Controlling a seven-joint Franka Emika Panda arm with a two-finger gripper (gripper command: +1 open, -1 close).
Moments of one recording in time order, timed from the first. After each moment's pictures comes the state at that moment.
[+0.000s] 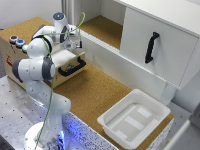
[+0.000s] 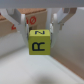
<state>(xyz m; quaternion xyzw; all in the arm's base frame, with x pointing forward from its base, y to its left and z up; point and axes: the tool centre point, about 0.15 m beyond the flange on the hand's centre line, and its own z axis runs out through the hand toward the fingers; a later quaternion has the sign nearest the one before) 0.397 0.297 0.402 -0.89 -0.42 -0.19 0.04</state>
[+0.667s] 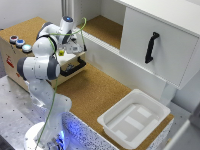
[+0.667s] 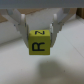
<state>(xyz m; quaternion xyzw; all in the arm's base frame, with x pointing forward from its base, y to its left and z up) 0.318 0.301 0.363 -0.80 -0.58 -0.07 0.13</state>
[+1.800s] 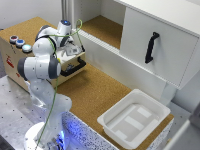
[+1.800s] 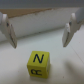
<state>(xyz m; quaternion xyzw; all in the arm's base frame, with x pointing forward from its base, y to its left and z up) 0.321 0.308 0.368 -0.79 -0.60 -0.10 0.12</state>
